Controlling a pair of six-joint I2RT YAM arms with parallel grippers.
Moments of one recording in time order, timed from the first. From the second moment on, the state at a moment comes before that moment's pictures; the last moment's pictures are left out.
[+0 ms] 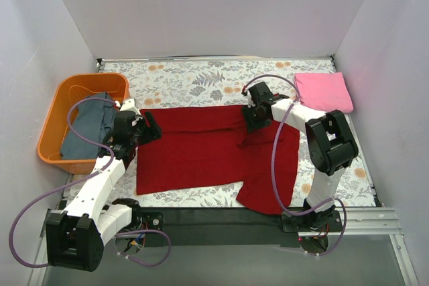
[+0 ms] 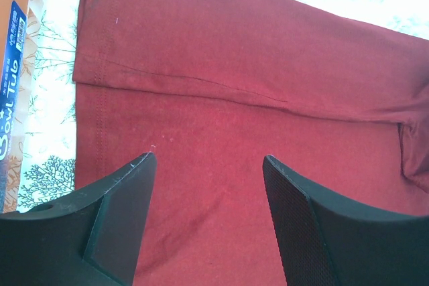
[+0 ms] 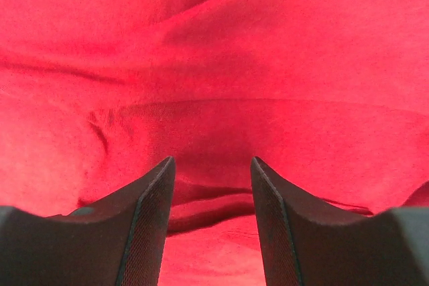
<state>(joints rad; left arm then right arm) -0.14 0.98 0.61 -0.24 -0.01 -0.42 0.46 1.84 1.22 -0.47 -0.03 0.09</state>
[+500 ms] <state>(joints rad) -0.14 0.98 0.61 -0.24 -0.01 -0.42 0.49 1.85 1.23 -0.59 0.01 0.06</state>
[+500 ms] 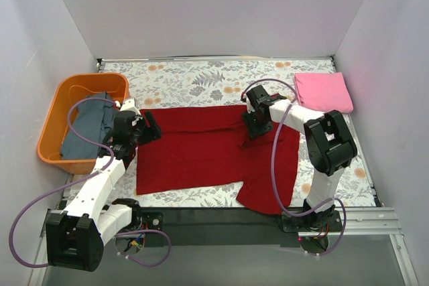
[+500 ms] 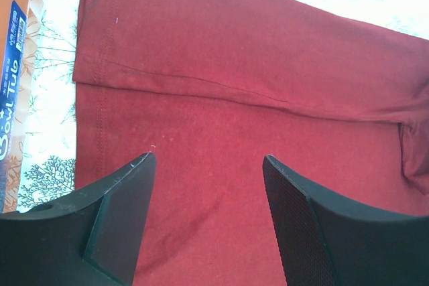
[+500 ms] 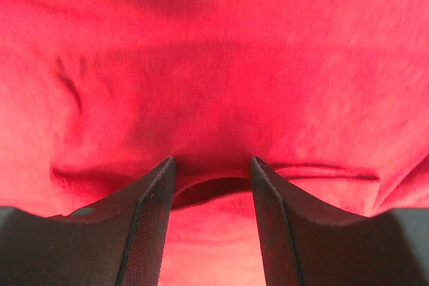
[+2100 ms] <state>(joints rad) -0.13 1.83 1.09 -0.11 -0.18 -0.48 0.05 1.92 1.29 -0.13 -0.29 0.26</state>
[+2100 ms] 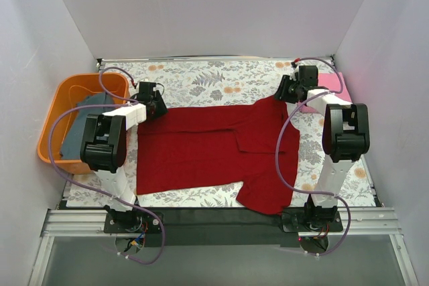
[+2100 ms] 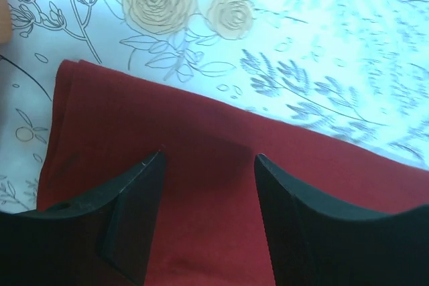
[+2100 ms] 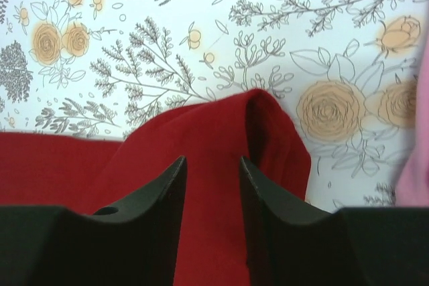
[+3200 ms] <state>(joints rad) -0.12 1.94 1.16 -0.03 -0.24 -0.49 0.01 2.10 1.36 0.02 -0.38 0.31</state>
